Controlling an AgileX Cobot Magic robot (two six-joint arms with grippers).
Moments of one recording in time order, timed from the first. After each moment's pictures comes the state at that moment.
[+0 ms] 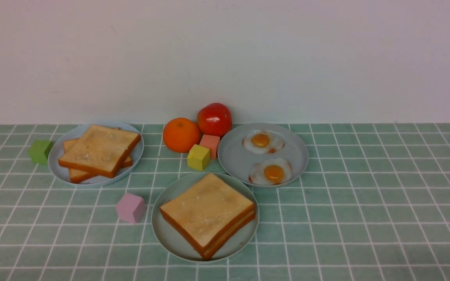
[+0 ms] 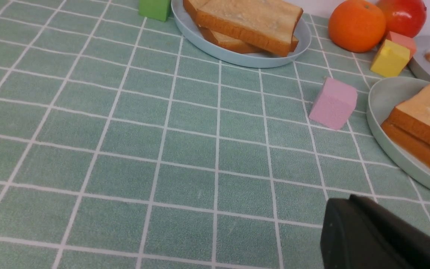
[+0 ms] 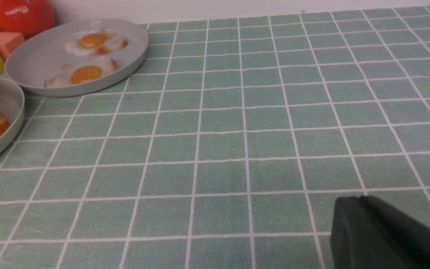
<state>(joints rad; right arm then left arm) 0.03 -0.01 0.02 0.00 0.38 0.08 -0.04 -0.01 0.03 -0.06 0.37 -0.19</state>
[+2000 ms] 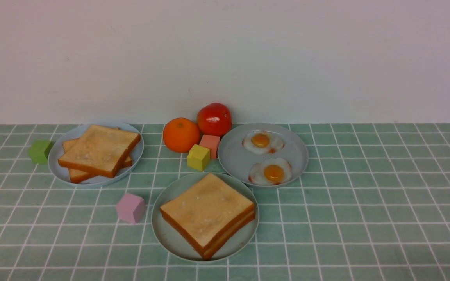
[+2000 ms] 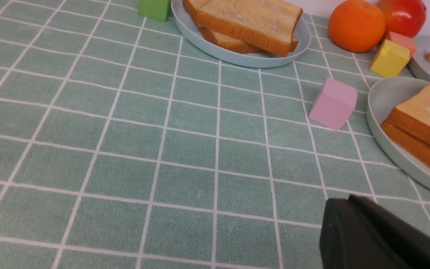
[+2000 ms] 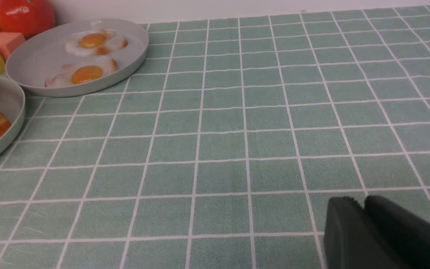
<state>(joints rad) 0.03 -0.01 0.02 0.00 0.38 0.08 -0.04 -0.01 0.03 -0.06 0.37 -0.19</state>
